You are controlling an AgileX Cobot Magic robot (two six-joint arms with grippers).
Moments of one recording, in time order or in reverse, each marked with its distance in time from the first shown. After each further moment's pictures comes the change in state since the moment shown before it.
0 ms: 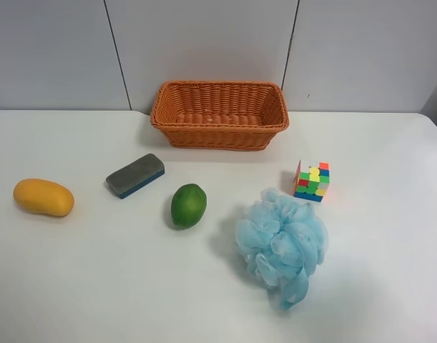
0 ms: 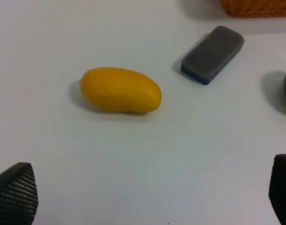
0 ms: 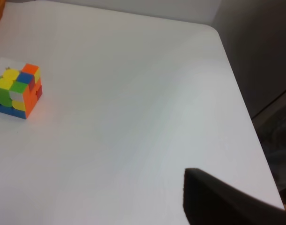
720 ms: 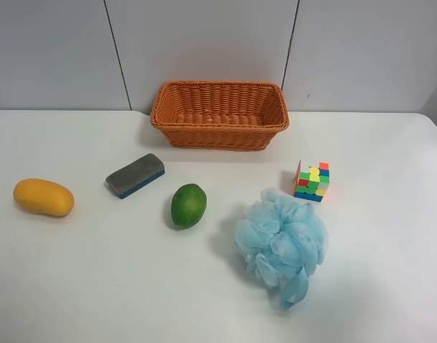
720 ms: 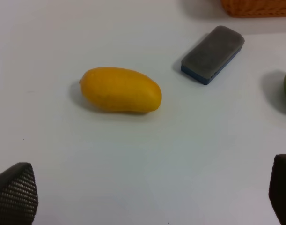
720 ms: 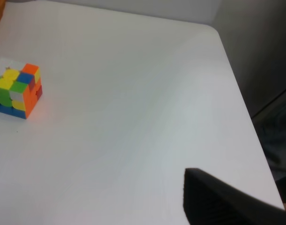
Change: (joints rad) left arm 0.000 0.000 0.000 0.000 0.000 0.000; right arm 0.000 0.000 0.000 0.000 0.000 0.000
